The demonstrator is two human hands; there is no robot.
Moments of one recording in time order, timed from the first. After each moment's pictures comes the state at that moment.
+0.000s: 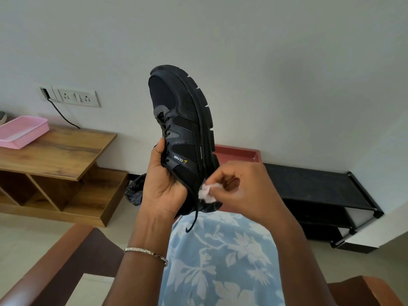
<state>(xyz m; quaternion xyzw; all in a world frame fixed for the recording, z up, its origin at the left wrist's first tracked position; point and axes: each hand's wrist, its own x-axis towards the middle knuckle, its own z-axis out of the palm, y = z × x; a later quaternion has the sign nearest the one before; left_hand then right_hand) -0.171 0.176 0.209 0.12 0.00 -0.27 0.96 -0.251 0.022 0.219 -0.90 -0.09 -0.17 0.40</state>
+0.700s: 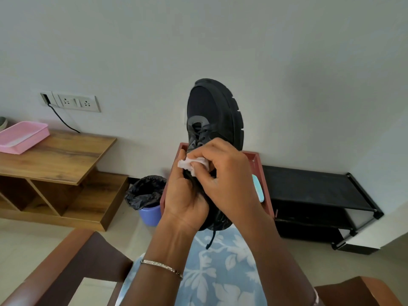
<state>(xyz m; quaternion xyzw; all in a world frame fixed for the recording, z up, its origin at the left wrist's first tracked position) -0.200 0.150 0.203 0.07 0.03 -0.33 0.94 -0.228 0.063 0.230 -0.89 -0.08 -0.35 0.29</state>
